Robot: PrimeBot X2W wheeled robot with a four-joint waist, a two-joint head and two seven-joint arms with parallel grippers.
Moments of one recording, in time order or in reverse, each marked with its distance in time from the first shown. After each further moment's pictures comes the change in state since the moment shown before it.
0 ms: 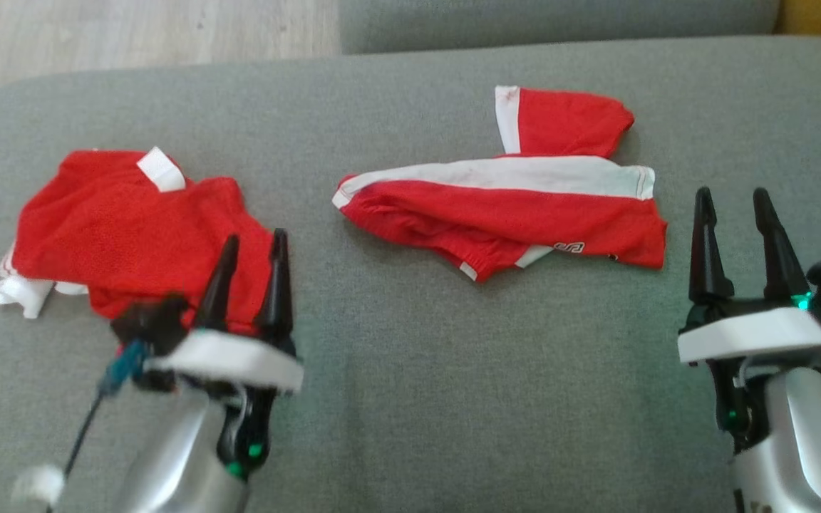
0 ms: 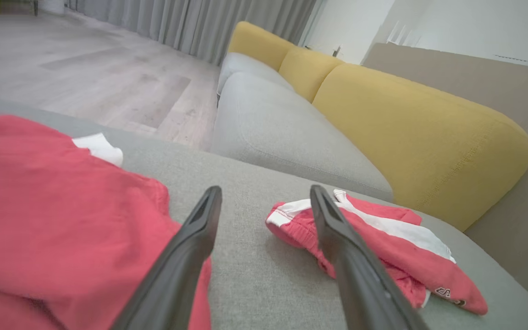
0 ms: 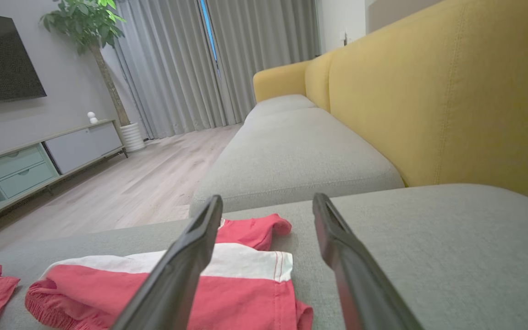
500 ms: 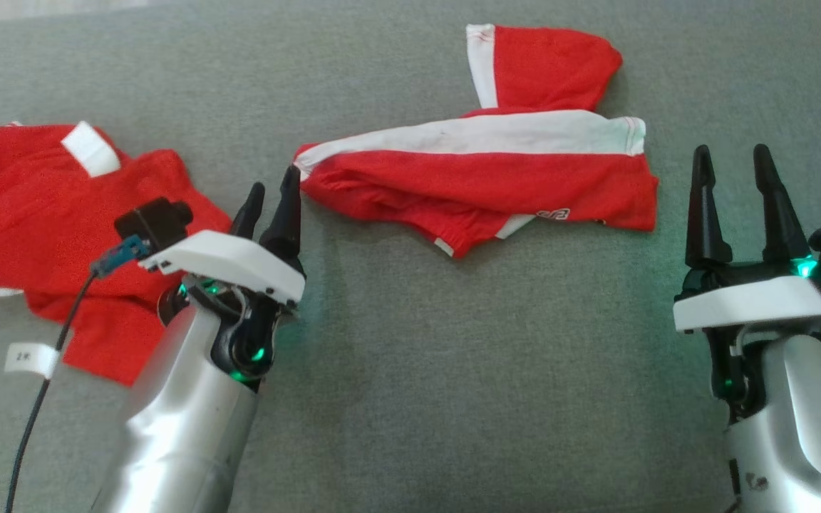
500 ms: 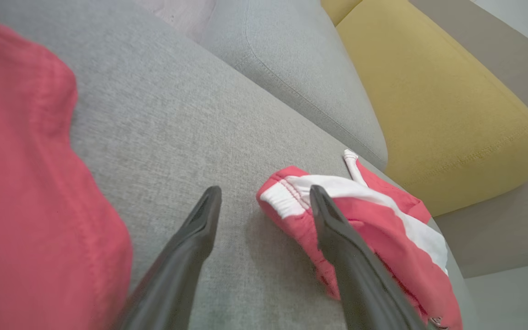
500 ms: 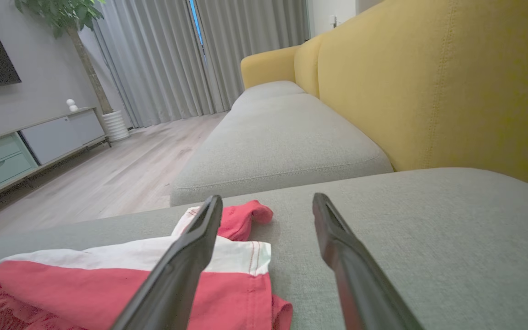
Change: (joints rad) left arm -0.274 -0.054 0.008 0.244 -0.310 -0.023 0.249; right arm -0.072 0.007 0.014 -0.015 -0.010 0.000 -0.006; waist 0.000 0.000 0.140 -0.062
